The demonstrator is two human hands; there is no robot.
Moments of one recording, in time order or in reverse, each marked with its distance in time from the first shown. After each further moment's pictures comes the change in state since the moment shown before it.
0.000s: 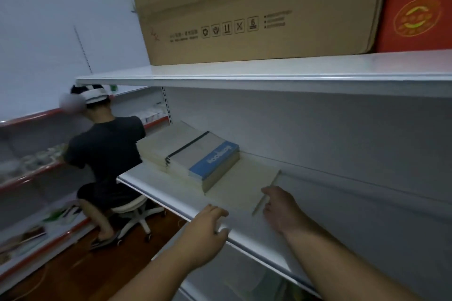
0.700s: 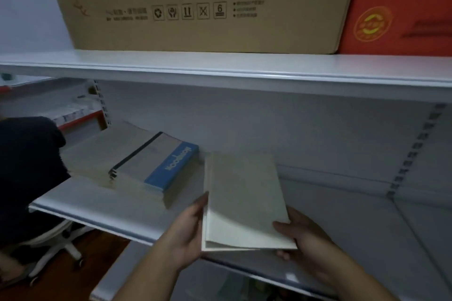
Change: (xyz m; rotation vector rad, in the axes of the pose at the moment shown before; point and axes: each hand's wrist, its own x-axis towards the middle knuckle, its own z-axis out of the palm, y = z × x) left_hand 0.064 0.000 -0.003 -1.599 -0.571 -0.311; right_hand -0.090 -0.003 -0.053 -0.087 -0.177 -0.170
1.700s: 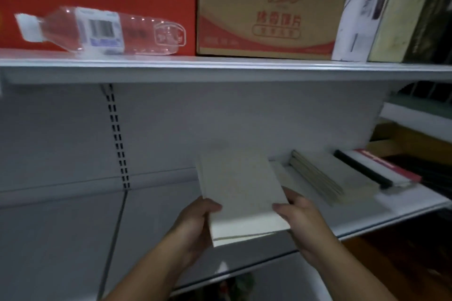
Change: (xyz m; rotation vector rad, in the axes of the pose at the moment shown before) left_hand 0.088 -0.305 0.467 0.334 -0.344 -0.072; right_hand -0.314 -0.054 -0.430 -0.176 0.817 -0.287
